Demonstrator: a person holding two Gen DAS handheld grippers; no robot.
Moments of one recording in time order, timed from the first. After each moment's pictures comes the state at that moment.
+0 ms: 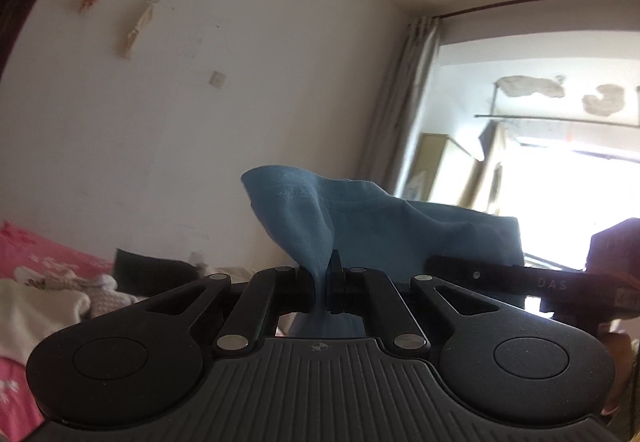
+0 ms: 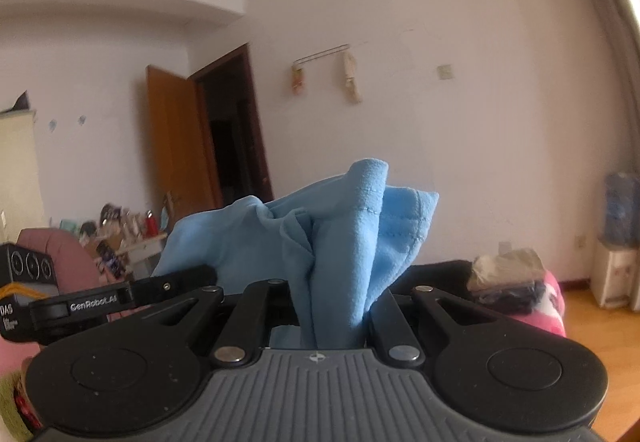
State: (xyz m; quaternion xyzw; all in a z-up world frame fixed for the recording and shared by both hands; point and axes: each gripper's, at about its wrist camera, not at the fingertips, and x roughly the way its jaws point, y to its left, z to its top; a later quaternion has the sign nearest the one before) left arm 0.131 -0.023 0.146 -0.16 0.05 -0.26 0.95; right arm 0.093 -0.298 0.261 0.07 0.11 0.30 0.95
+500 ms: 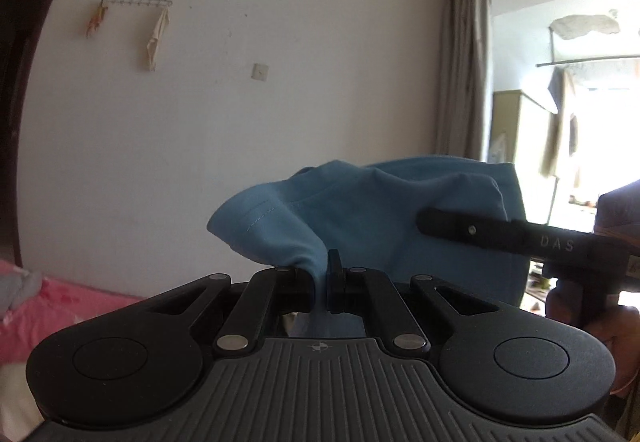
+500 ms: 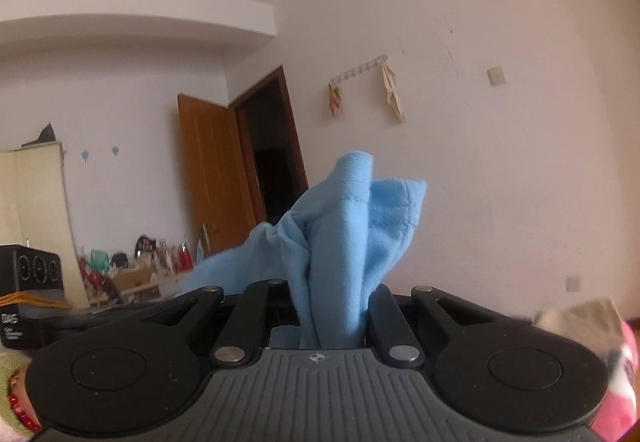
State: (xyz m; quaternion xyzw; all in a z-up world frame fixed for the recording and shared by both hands) left arm 0.345 -0.054 0.152 -0.07 0.07 -0.18 0.98; right arm 0.347 -0.285 0.240 0.11 0.06 0.39 0.91
